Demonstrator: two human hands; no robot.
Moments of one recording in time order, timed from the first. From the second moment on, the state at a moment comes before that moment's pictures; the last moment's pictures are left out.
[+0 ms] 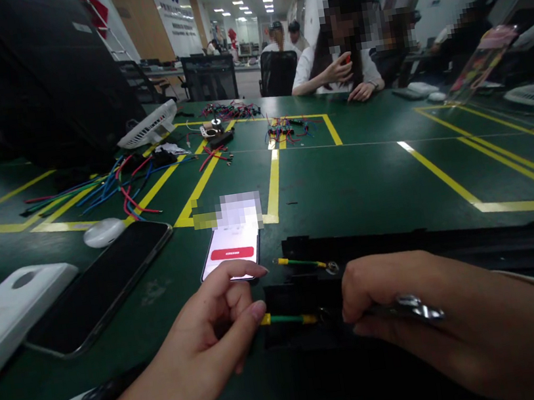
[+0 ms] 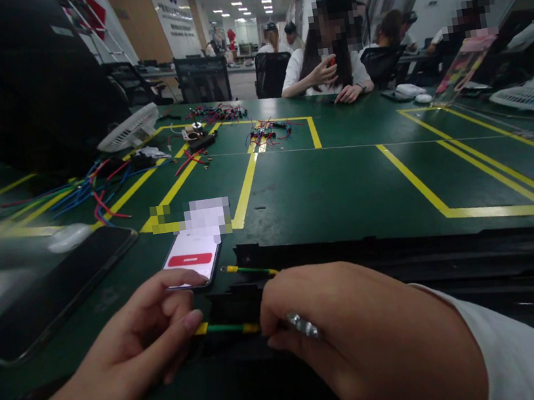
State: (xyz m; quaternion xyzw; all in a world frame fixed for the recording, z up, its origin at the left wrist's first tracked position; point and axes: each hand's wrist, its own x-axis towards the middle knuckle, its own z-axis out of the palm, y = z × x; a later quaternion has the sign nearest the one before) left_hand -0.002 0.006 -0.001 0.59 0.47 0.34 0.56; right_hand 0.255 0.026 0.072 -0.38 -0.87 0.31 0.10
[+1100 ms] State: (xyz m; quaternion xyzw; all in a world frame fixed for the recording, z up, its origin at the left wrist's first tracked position) left_hand -0.004 0.007 -0.004 0.60 0.46 0.35 0.56; right_hand 0.252 0.013 0.067 -0.44 -0.85 0.27 0.11
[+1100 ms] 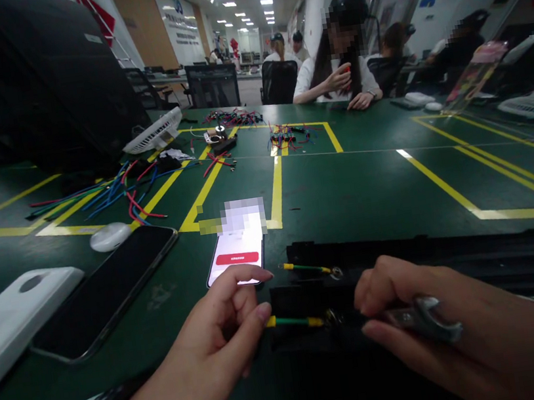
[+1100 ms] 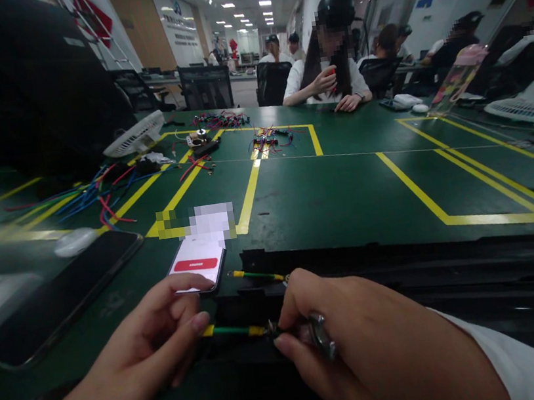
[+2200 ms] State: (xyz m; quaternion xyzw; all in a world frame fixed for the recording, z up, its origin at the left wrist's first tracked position) left_hand -0.005 0.006 -0.007 0.59 0.45 0.36 0.56; right_hand 0.250 0.019 0.081 -0.43 -0.86 0.26 0.12
